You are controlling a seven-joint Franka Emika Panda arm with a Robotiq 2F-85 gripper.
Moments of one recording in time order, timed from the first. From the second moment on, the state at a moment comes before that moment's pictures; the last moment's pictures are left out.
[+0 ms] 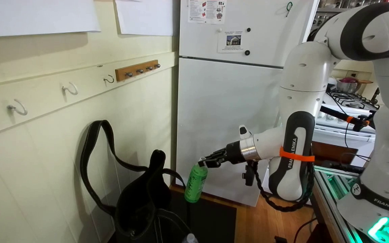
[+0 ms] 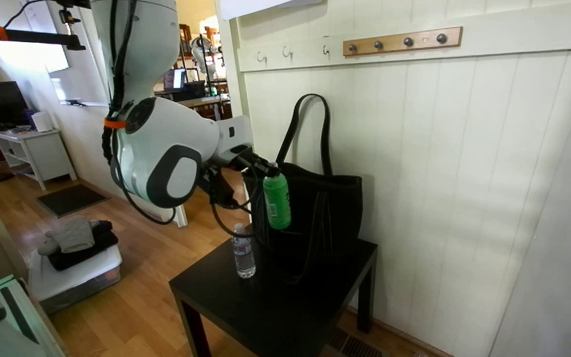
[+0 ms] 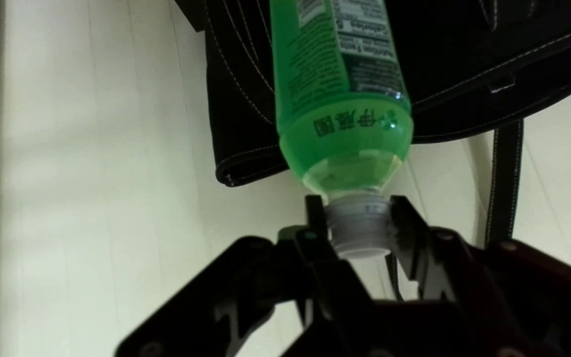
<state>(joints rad) 0.01 0.58 0.05 -2.64 0.10 4.22 0.22</state>
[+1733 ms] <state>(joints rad) -0.13 1.01 0.04 -2.29 0.09 4.08 0.27</state>
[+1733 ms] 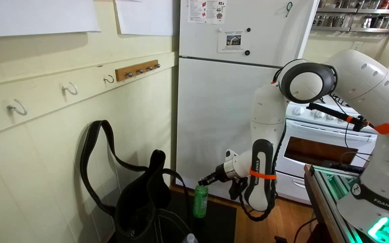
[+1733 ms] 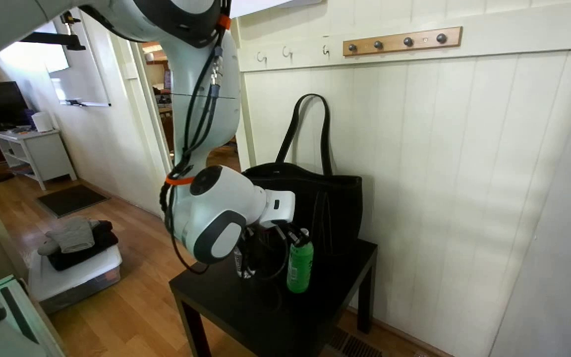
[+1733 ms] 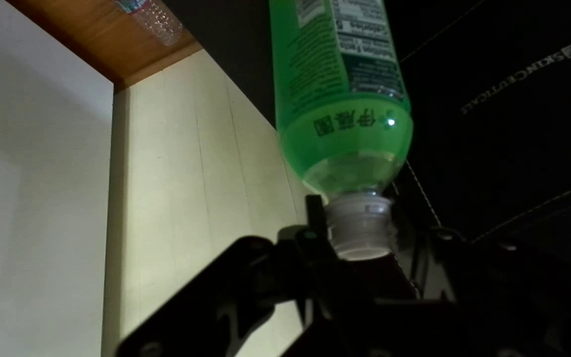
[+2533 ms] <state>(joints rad) -0.13 1.12 0.02 -2.16 0.09 4.05 0.19</state>
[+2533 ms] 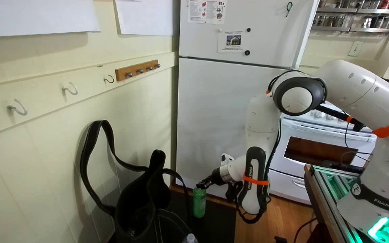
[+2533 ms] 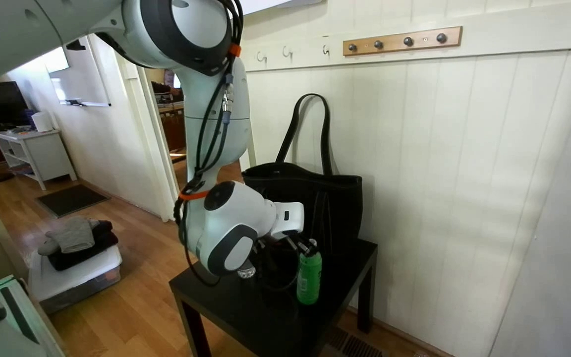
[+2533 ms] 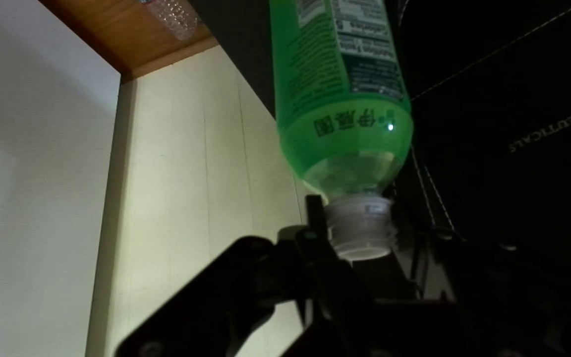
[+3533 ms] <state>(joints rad) -0.10 1.12 0.02 -2.14 0.10 4.04 0.14</state>
